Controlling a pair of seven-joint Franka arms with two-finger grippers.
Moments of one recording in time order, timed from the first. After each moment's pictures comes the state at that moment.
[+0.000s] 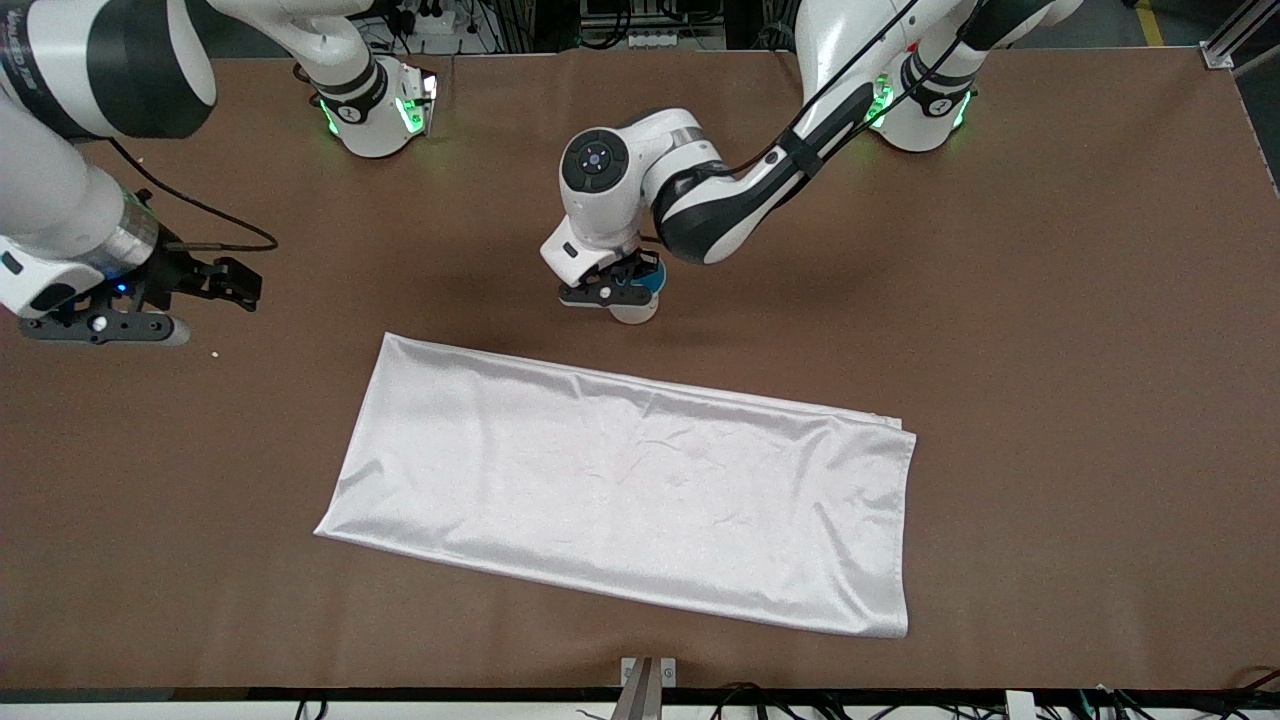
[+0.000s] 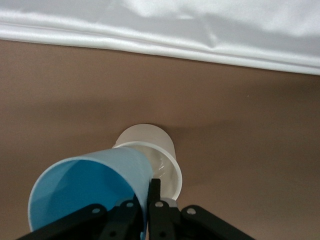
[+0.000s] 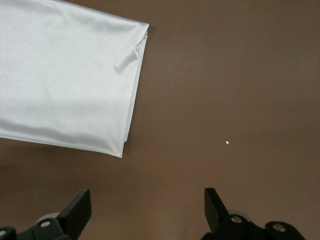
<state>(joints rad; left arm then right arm) -0.52 0.71 -0.56 -1.44 0.27 1.99 -1.02 0.01 0.04 0.11 -1.65 -0.13 1.62 0.11</state>
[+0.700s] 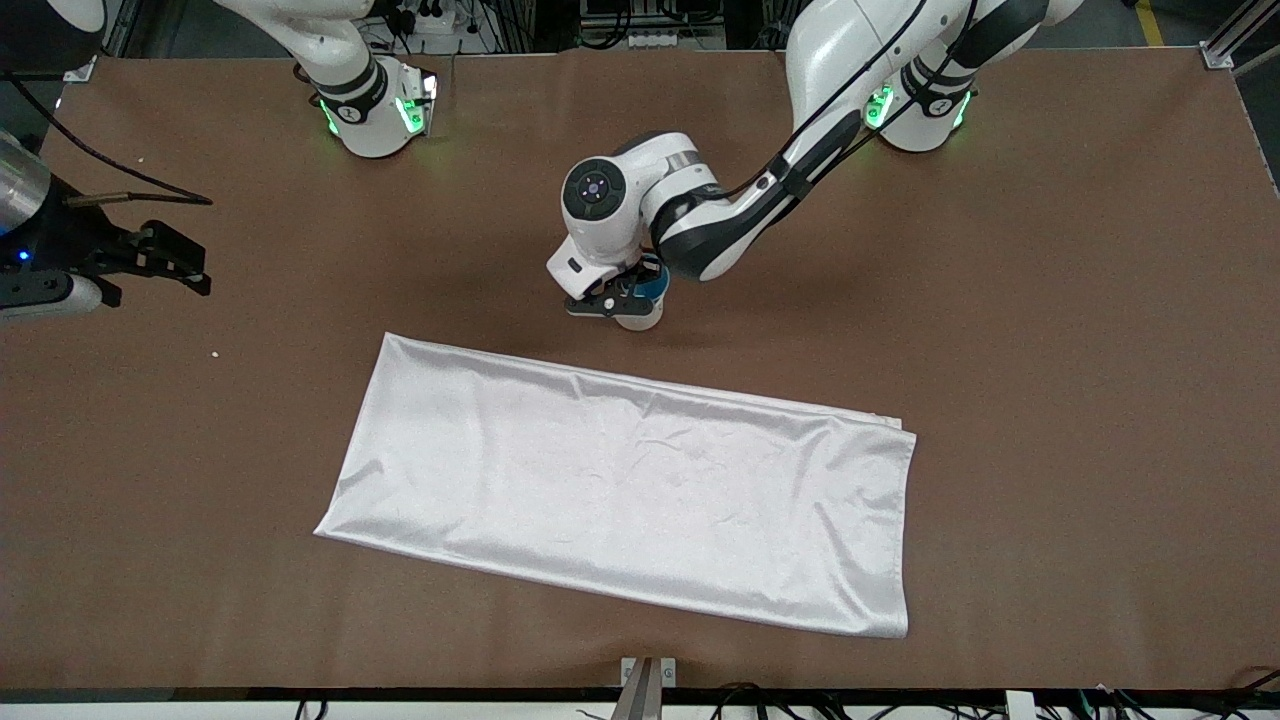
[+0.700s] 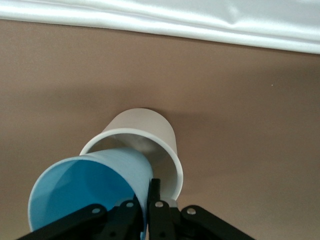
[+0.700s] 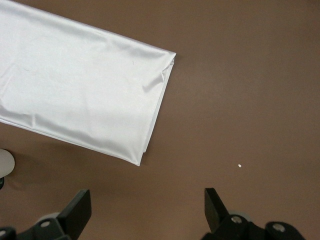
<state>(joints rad) -0.52 0.77 -0.56 -1.44 0.27 1.98 -1.02 -0.13 0.04 0.19 -1.55 0.00 1.61 -0.07</state>
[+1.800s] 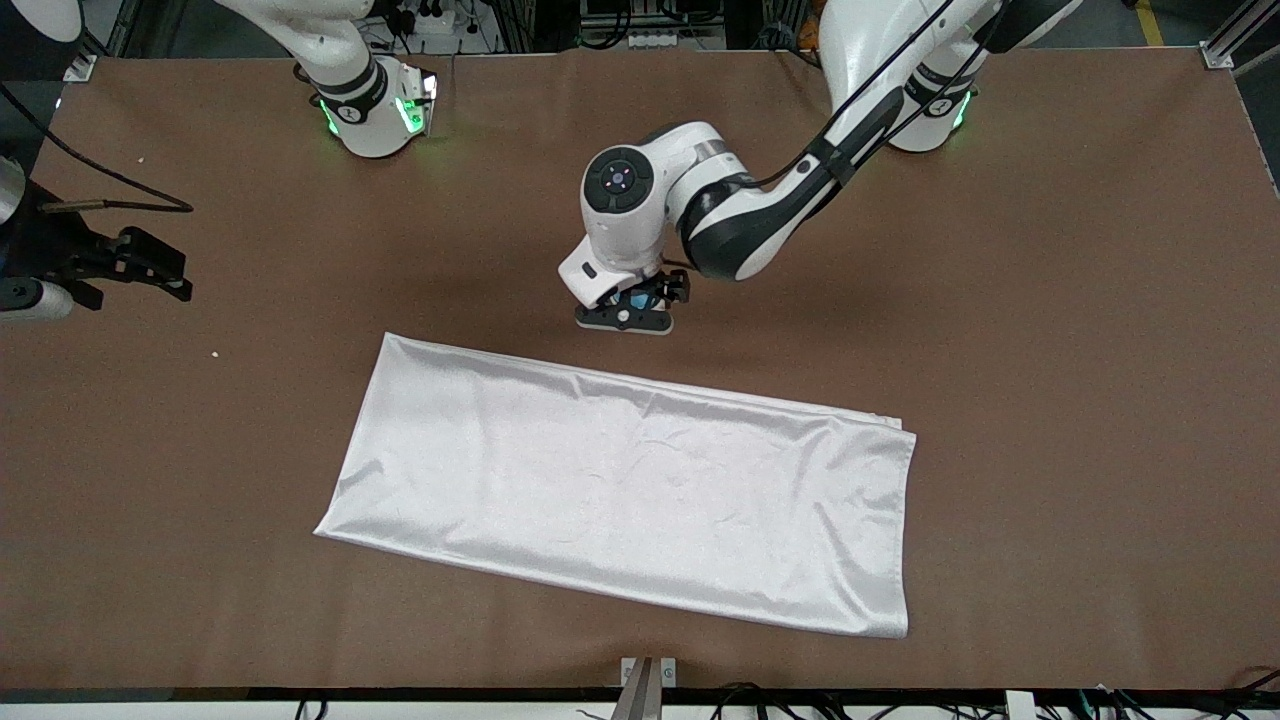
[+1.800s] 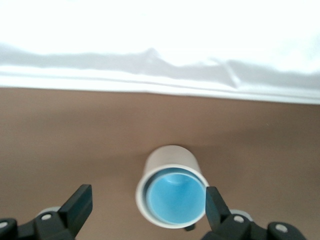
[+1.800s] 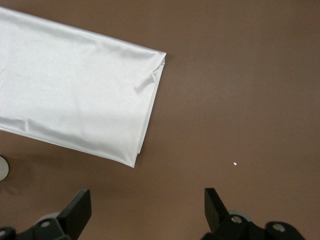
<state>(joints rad) -0.43 0.67 -0.56 -1.40 0.30 1.91 -0.89 -0.14 0.05 0.16 -1.55 0.00 1.61 -0.07</state>
